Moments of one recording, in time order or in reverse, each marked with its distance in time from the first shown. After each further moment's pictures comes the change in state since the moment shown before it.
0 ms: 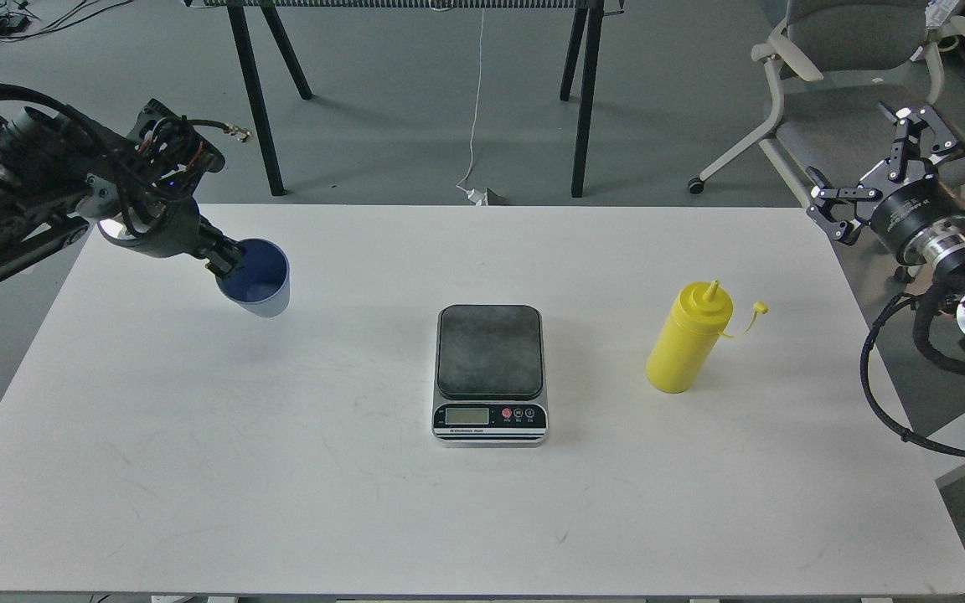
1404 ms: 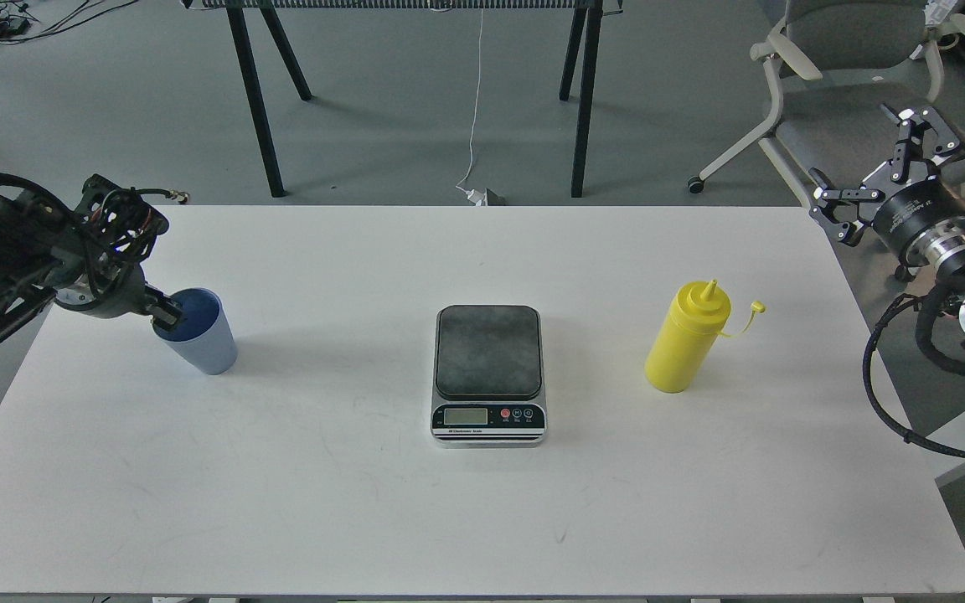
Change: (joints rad) left arm 0.272 -0.048 -0.010 0.329 0.007 0.035 0.000; right arm -0.002 -0.003 -0.002 -0.003 0.000 0.000 0.000
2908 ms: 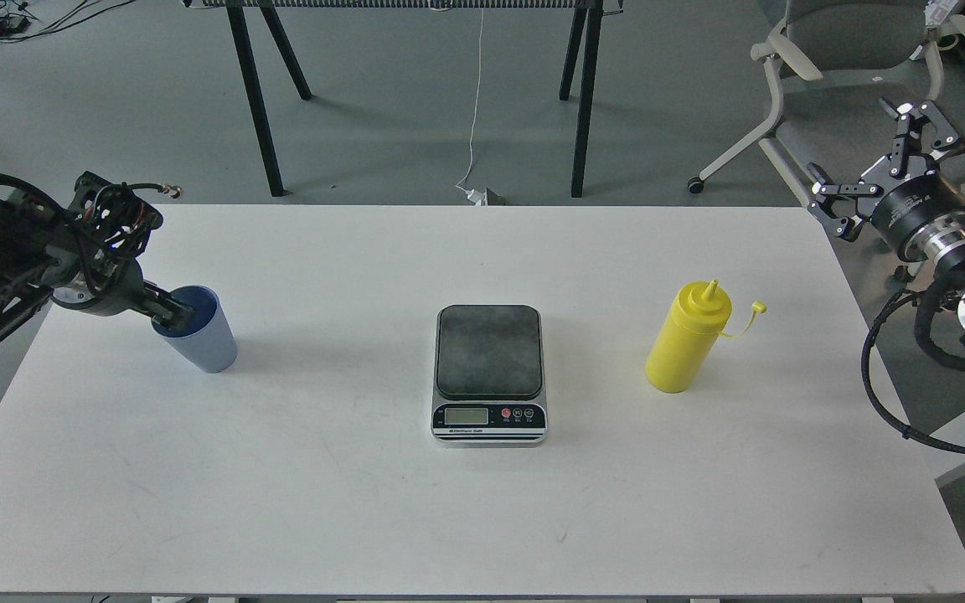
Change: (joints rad) left arm 0.014 0.005 -0.052 0.016 -0.013 0.018 0.000; right arm 0.009 0.000 -0.002 0.002 0.000 0.000 0.000
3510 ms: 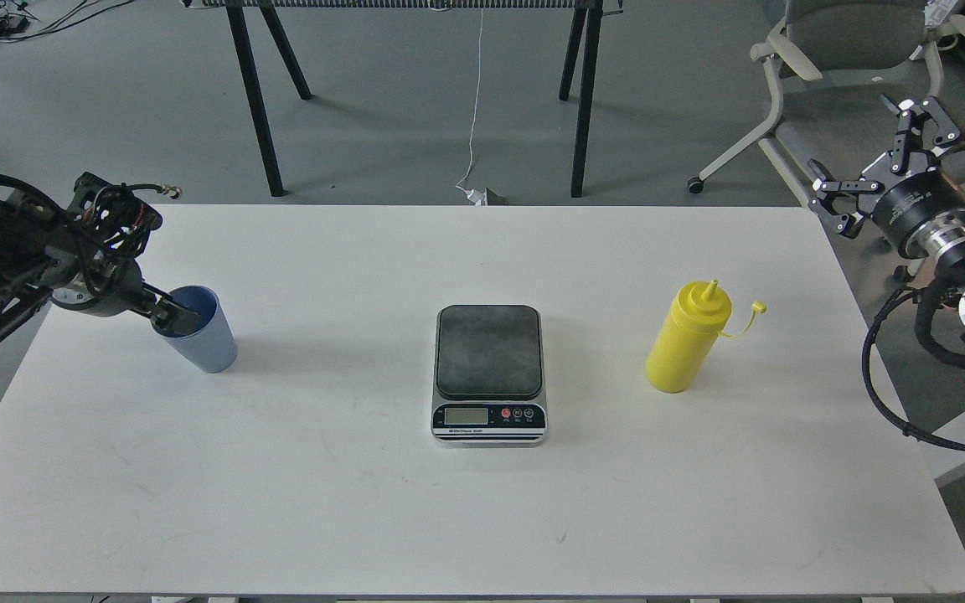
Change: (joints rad) left arm 0.001 0.002 0.001 0.000 0.001 -0.001 0.000; right arm 0.006 0.000 0.000 0.001 0.000 0.000 0.000
